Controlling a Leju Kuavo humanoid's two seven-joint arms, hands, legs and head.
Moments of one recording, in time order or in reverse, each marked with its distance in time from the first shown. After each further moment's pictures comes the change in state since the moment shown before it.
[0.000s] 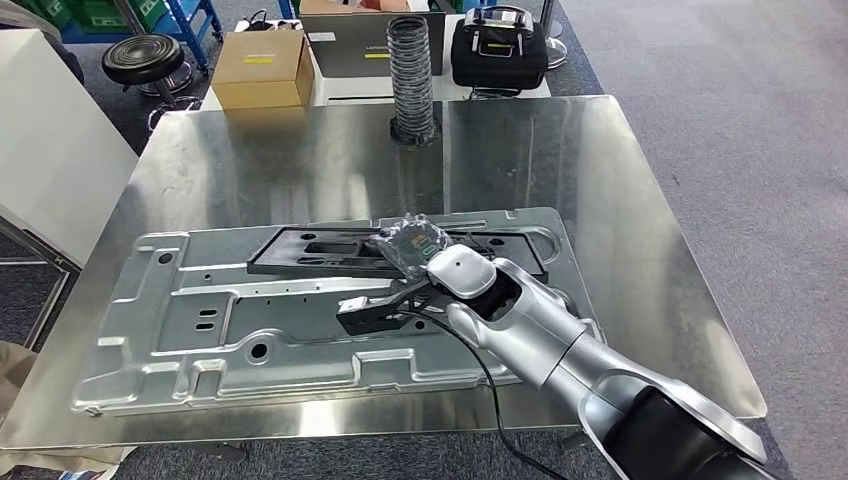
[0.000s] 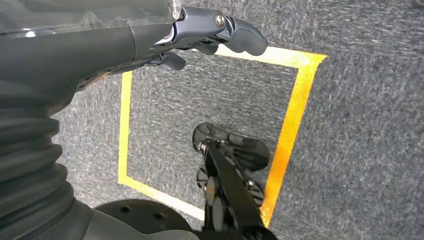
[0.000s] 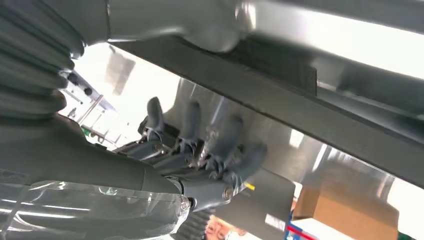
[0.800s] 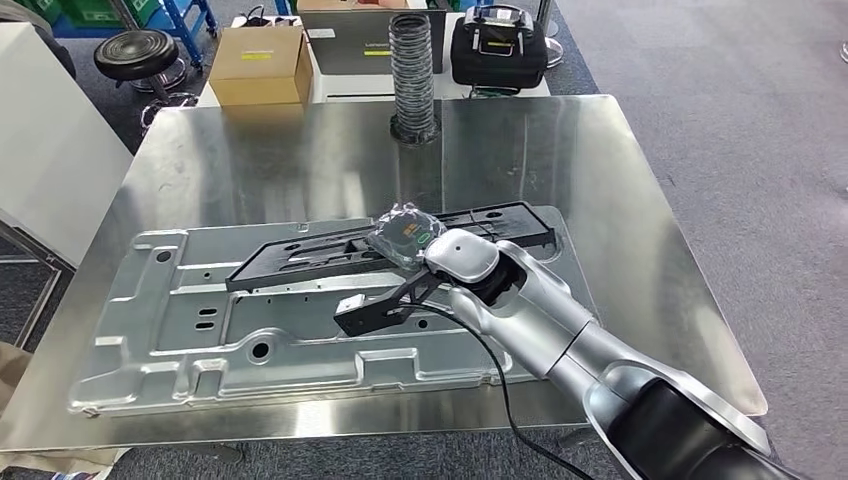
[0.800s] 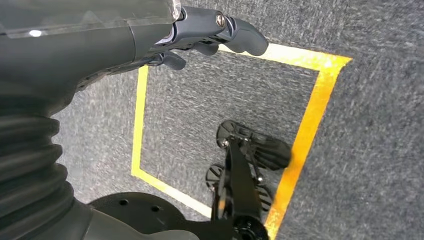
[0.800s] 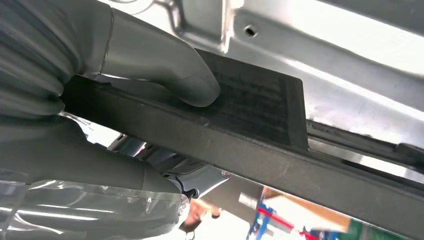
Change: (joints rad) left arm -0.006 0.008 0.041 0.000 -0.005 0.020 0.094; right arm -0.030 -0.009 -0.040 -0.063 0.027 0.075 -0.128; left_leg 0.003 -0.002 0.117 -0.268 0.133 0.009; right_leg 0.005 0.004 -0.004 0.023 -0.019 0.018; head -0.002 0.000
